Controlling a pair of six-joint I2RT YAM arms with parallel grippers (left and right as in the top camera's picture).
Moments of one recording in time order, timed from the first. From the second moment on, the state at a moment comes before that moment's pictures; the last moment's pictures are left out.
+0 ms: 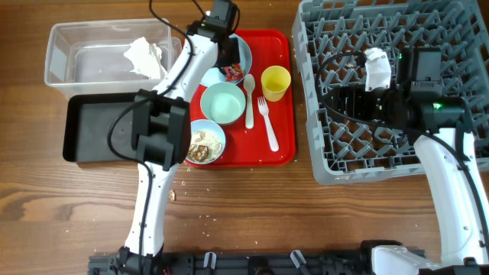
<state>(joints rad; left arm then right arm) -0.33 2.52 2.21 -0.85 -0.06 -0.39 0.00 1.36 1.22 -0.85 -0.40 -0.08</state>
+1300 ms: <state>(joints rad) -0.08 2.07 2.14 -1.45 0.16 -0.27 0.00 1.36 1.22 -0.83 -0.40 -0.08</state>
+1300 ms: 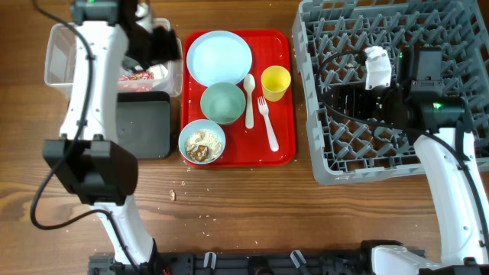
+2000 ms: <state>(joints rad) -0.40 2.06 1.62 -1.23 0.18 -0.24 0.00 1.36 1.22 -0.83 -0.40 -0.08</state>
